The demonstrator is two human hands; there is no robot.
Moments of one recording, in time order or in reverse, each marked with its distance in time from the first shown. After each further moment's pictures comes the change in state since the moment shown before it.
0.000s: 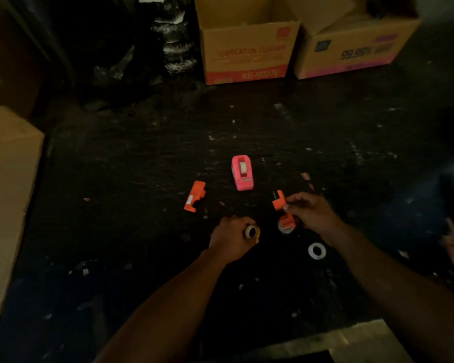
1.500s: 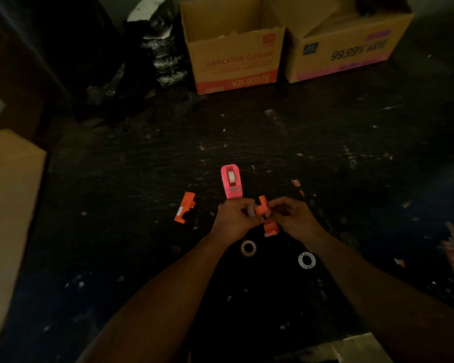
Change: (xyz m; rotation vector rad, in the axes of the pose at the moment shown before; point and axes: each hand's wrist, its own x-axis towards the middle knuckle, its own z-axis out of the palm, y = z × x) left_hand 0.034 0.060 -0.023 -0.355 0.064 -0.001; right_hand 0.018 0.008 -0.001 0.115 -0.094 -0.113
